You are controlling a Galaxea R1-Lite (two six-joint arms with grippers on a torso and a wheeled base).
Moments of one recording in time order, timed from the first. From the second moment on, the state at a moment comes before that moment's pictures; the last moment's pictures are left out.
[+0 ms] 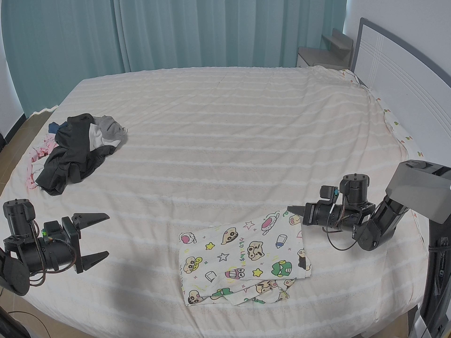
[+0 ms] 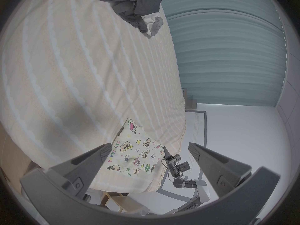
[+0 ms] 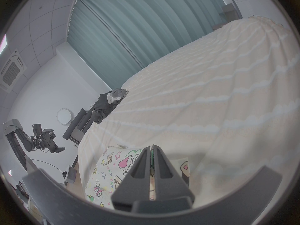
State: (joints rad) left arm 0.18 1.62 -0.18 -0.95 -0.75 -1.11; right arm 0.26 2.32 -0.86 -1.07 0.47 0.34
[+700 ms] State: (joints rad) left arm 0.18 1.62 -0.18 -0.95 -0.75 -1.09; right arm 0.24 2.32 -0.84 -1.04 0.48 0.34
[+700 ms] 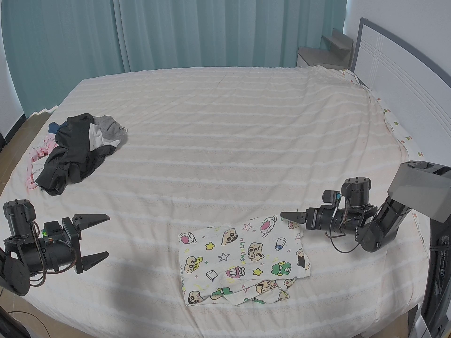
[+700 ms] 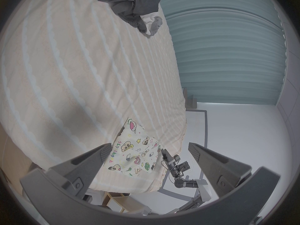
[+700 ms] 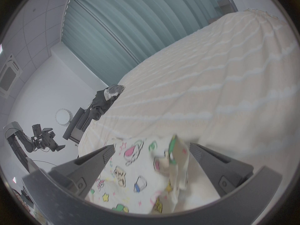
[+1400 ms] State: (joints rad) left arm 0.18 1.62 -0.17 -0.95 -0.75 -1.09; right arm 0.27 2.20 -0.39 -1.30 0.51 0.32
